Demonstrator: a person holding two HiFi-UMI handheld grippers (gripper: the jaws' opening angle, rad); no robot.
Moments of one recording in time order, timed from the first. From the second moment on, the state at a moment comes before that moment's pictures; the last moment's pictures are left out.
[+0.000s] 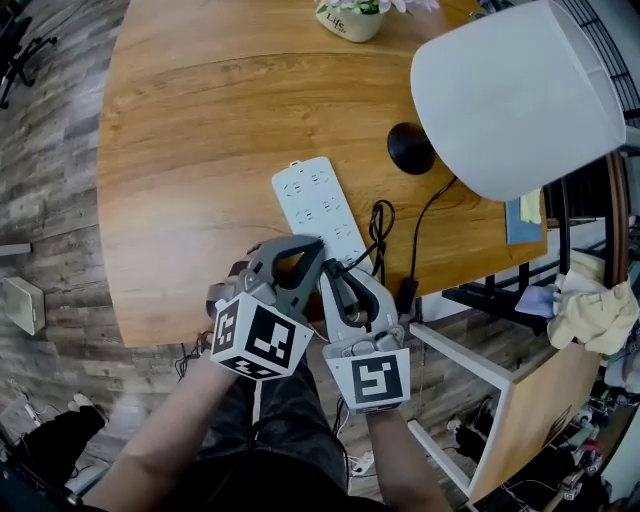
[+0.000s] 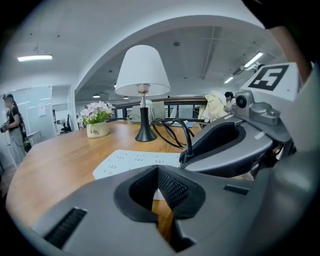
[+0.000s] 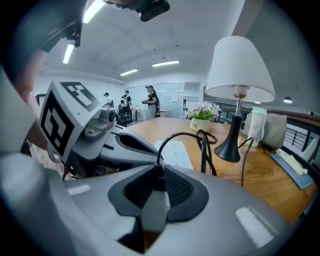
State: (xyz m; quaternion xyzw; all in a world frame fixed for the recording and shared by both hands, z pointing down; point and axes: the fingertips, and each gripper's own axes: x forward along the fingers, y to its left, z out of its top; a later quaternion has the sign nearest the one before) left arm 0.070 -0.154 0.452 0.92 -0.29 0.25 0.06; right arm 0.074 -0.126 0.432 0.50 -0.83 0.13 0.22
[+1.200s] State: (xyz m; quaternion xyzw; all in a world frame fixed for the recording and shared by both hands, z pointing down) left arm 0.074 -0.157 0.453 0.91 -0.30 0.27 0.06; right arm 0.076 -0.129 0.428 0.51 -0.82 0.13 0.22
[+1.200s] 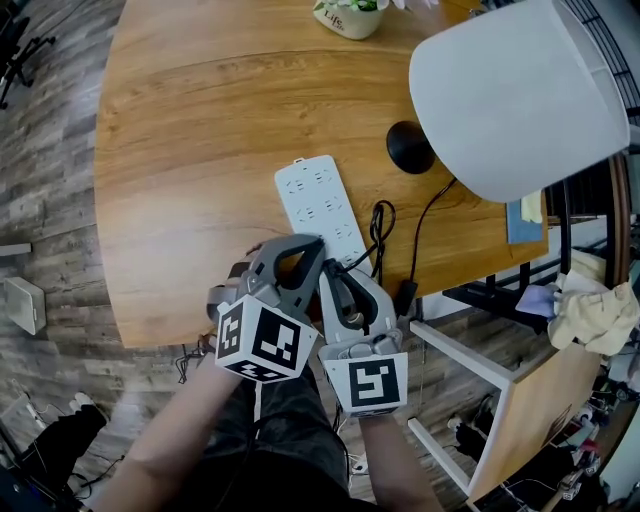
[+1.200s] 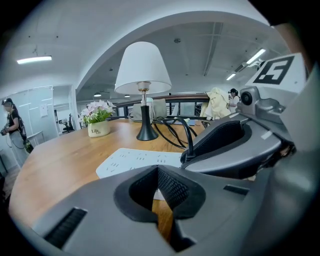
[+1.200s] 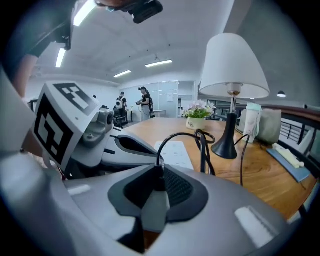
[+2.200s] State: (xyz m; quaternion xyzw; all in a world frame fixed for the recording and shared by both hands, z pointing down) left arm 0.076 -0.157 0.453 0.91 -0.30 0.27 0.07; right arm 0.096 -0.134 0.413 0.54 -0.81 0.22 0.07
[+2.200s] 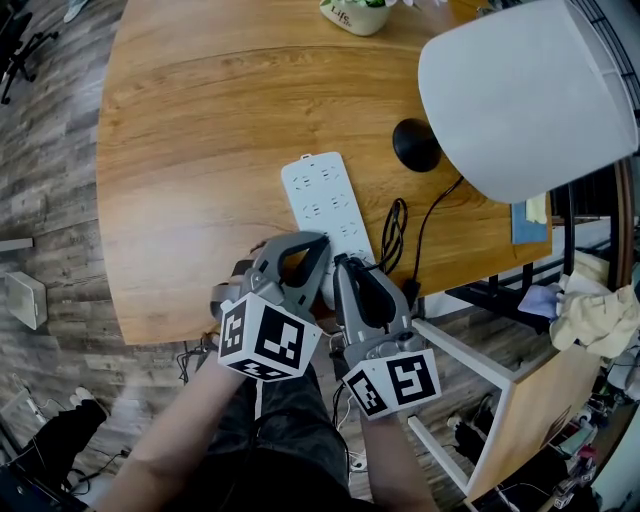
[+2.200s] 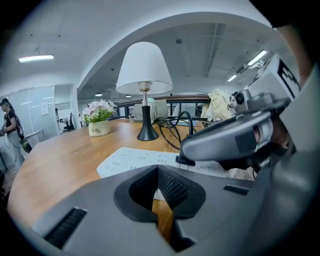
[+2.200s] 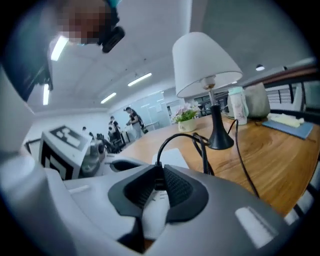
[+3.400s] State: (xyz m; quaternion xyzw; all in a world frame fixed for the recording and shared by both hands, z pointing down) left arm 0.052 -0.154 0.429 0.92 -0.34 0.19 0.08; right arm 0.145 -0.154 0.419 0.57 -0.78 0.22 0.11
